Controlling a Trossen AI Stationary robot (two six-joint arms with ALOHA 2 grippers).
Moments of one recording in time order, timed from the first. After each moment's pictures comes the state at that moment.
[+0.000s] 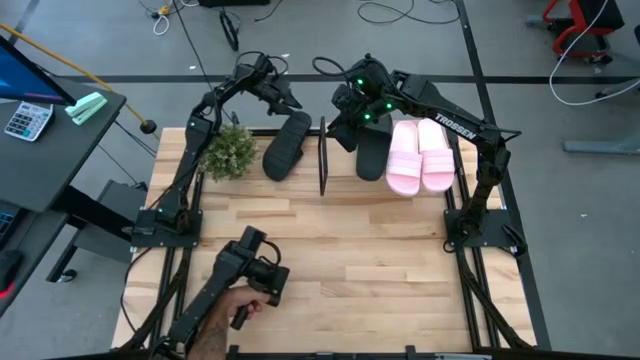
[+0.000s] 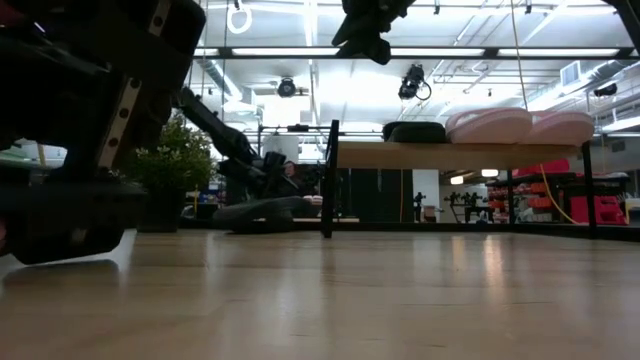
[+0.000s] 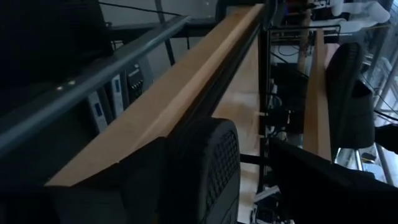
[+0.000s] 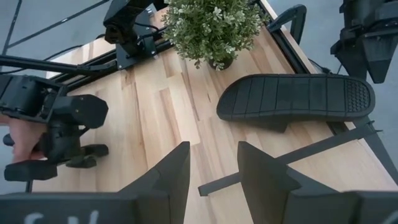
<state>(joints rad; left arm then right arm) 1.14 2.68 2.35 -0.96 1.10 -0.20 -0.50 1.81 2.04 -1.00 -0.38 0.06</state>
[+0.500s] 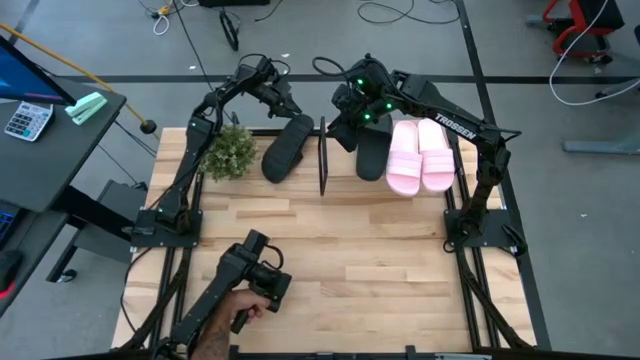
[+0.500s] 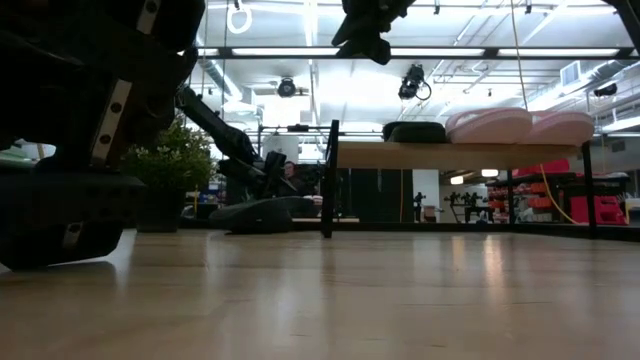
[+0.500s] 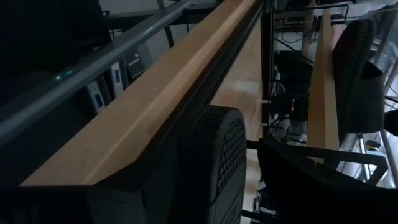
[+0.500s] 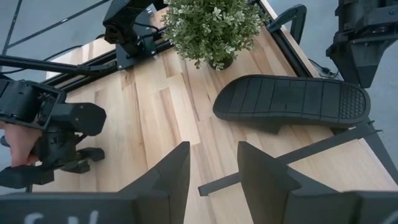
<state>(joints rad) 1.12 2.68 2.35 -1.05 1.10 -0.11 -0.50 1.81 2.04 -1.00 -0.38 0.06</state>
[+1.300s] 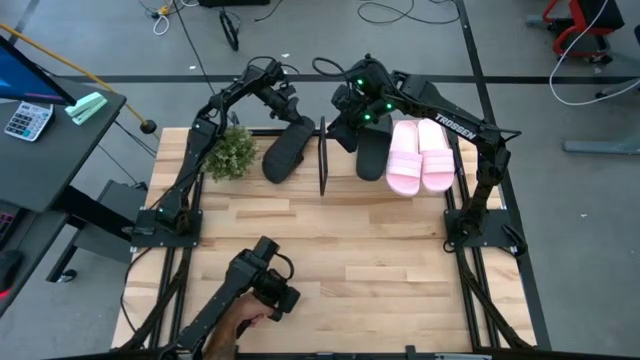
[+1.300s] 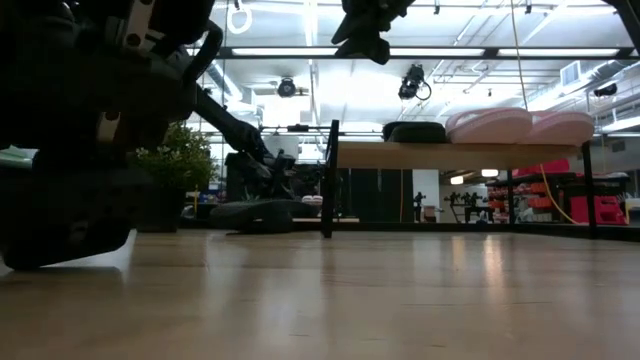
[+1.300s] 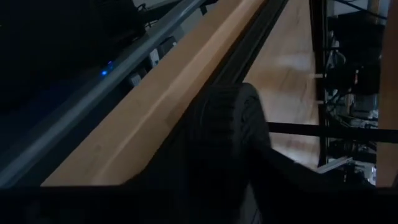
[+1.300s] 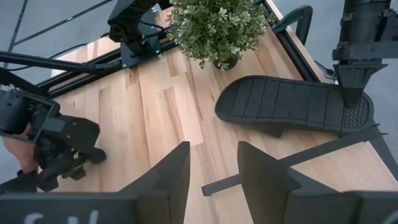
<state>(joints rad) 1.06 2.66 2.36 -1.13 0.90 0.06 -0.49 1.81 2.04 -1.00 -0.39 0.05</state>
